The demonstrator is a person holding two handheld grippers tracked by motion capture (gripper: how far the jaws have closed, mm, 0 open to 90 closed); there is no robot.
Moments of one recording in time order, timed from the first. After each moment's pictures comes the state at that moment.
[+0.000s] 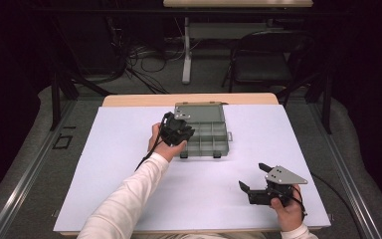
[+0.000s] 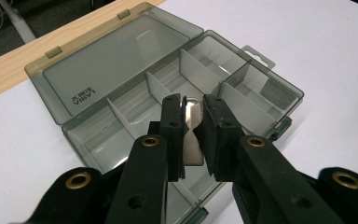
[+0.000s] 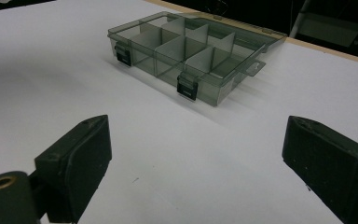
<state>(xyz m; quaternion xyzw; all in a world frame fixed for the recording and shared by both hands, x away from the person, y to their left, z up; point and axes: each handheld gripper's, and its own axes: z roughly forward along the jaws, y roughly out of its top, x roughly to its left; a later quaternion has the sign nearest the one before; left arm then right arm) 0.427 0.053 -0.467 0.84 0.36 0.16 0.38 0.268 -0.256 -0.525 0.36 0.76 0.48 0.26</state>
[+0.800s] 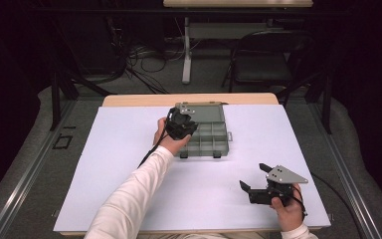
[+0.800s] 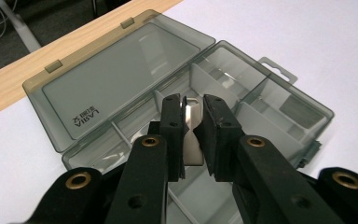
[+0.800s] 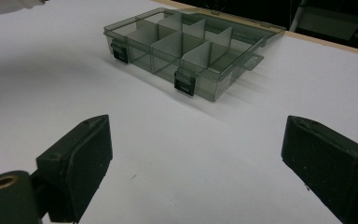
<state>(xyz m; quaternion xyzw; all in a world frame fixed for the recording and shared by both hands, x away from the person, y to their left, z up) 0.456 0.042 -0.477 0.84 0.36 0.17 0.38 0.270 -0.258 -0.528 0.37 0.75 0.48 0.25</state>
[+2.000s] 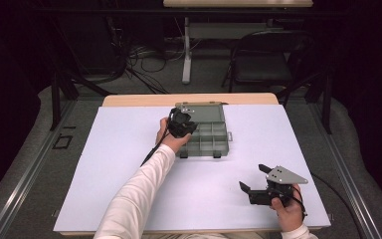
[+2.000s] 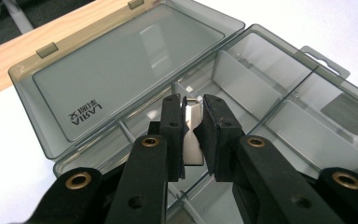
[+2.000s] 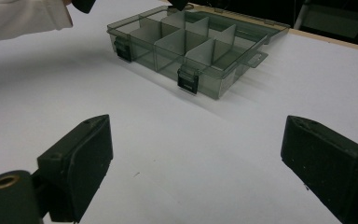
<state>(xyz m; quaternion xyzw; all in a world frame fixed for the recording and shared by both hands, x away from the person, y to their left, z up) 0.484 0.041 -0.508 0.84 0.37 0.15 0.37 0.270 -0.259 -0.529 0.37 0.76 0.48 0.24</state>
